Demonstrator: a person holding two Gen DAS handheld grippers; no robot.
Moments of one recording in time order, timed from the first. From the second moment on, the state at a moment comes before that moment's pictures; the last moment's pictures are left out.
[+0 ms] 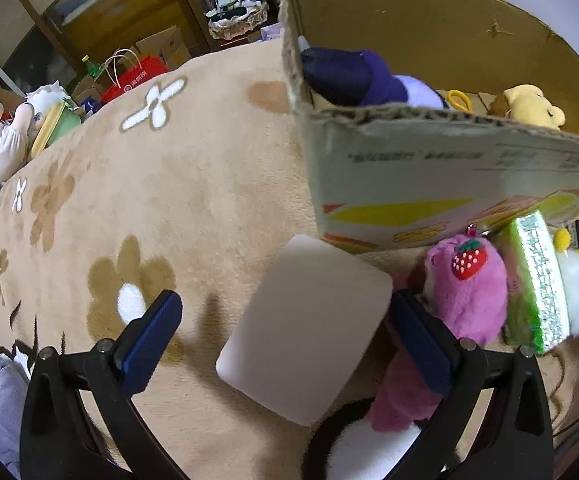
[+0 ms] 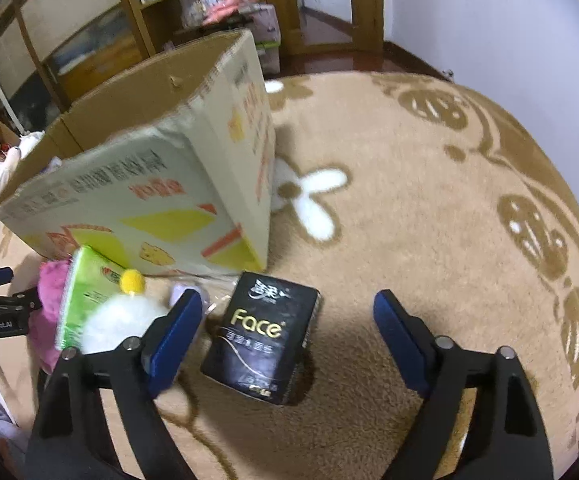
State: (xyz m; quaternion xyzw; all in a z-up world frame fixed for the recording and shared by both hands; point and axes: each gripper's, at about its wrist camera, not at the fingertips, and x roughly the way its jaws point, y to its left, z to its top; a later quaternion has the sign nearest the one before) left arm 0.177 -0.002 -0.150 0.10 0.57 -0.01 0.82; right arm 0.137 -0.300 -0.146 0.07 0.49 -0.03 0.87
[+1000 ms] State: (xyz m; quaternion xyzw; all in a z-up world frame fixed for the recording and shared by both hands) left arm 0.157 0.011 -0.134 0.03 0.56 -0.05 0.82; right arm 0.125 -0.283 -0.144 0.04 0.51 -0.02 0.86
